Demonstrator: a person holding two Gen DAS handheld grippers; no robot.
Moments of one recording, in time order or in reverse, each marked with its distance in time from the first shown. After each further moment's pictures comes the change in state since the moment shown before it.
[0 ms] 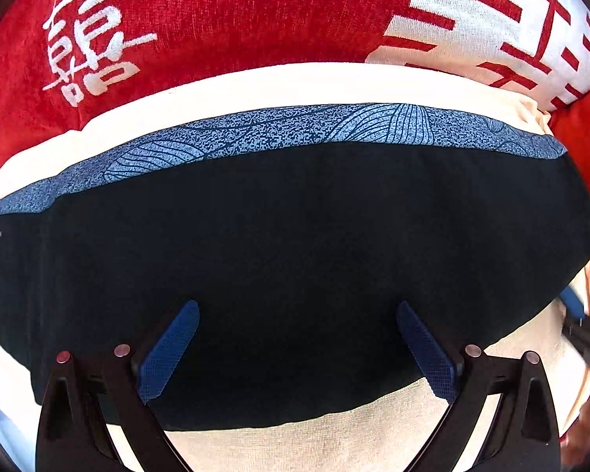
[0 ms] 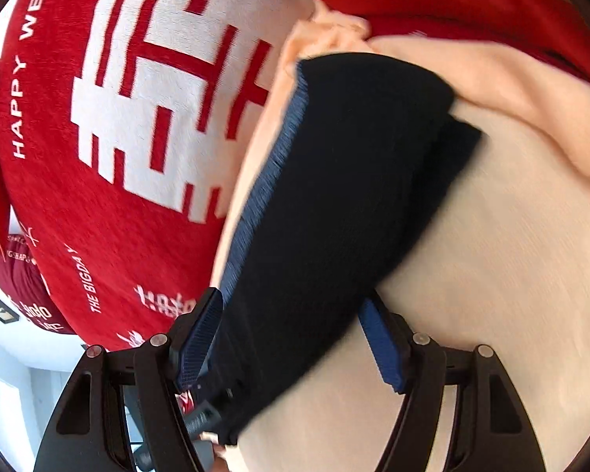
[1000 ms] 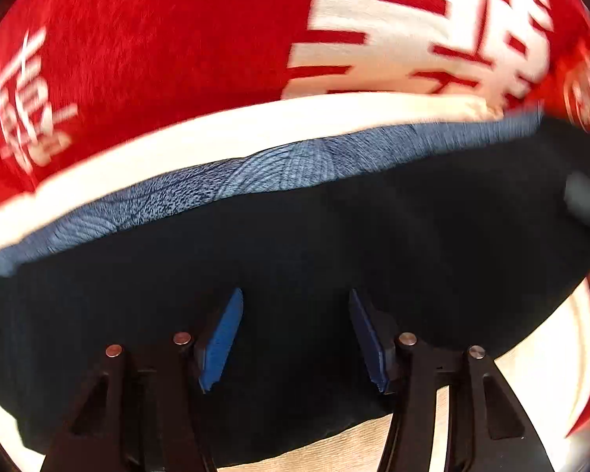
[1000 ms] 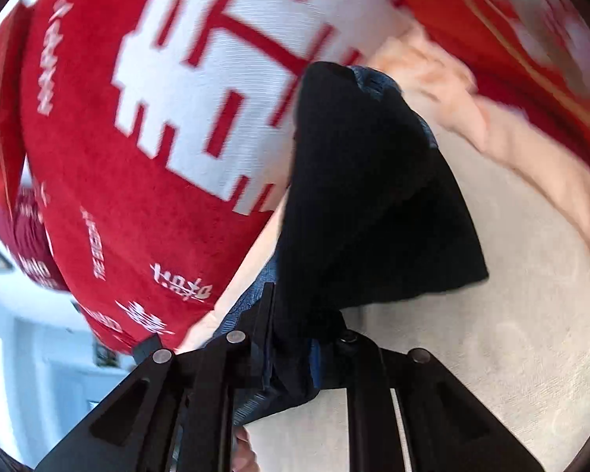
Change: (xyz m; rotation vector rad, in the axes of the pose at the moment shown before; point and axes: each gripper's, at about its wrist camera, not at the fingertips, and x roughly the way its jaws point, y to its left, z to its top) left arm -0.004 -0.062 0.026 0.137 -0.145 -0.066; right arm 0.001 0.067 0.010 -0.217 0.067 -0.024
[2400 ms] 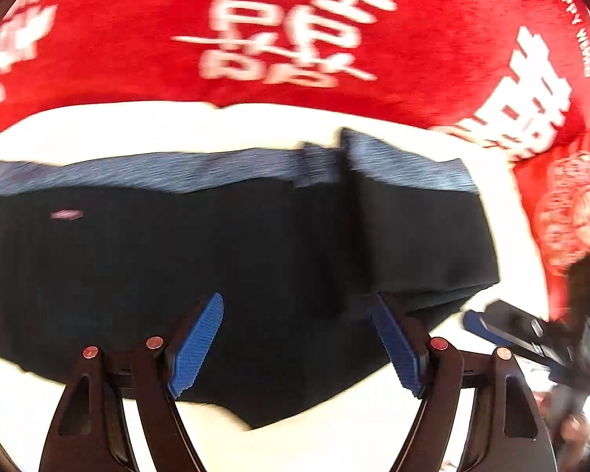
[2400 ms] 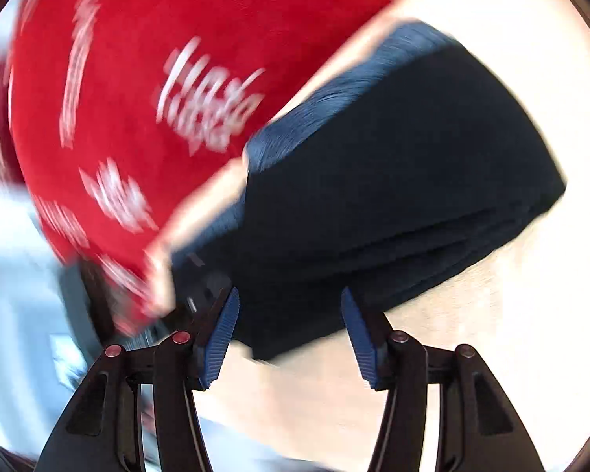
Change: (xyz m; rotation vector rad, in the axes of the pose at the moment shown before) left arm -0.117 0.252 -0.070 -0.199 0.130 -0.273; right arm 0.159 0.149 -0.172 0.055 0.257 -0.050
